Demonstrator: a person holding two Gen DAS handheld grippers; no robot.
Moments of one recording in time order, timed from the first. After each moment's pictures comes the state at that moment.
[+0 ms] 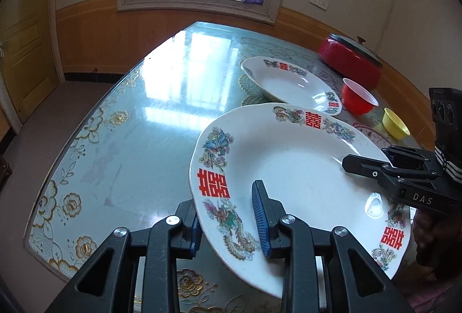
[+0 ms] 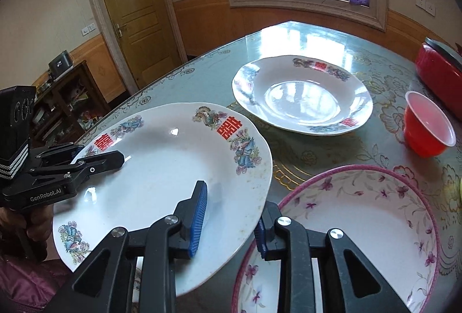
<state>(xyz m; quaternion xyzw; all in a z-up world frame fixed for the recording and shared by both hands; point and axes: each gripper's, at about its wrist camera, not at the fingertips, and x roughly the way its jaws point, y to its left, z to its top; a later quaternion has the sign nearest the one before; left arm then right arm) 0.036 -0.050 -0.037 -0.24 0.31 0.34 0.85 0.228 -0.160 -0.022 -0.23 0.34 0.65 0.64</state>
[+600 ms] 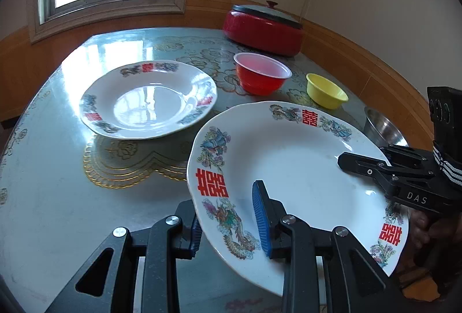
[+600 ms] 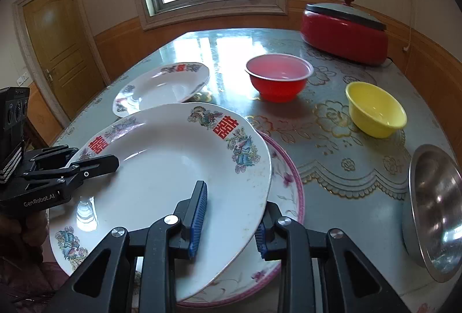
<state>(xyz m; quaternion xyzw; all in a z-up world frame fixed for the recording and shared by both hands) 0.195 -0.098 -0.028 -0.18 0.36 0.17 0.90 0.323 -0.283 -0.012 -0.17 0.37 0.49 0.77</state>
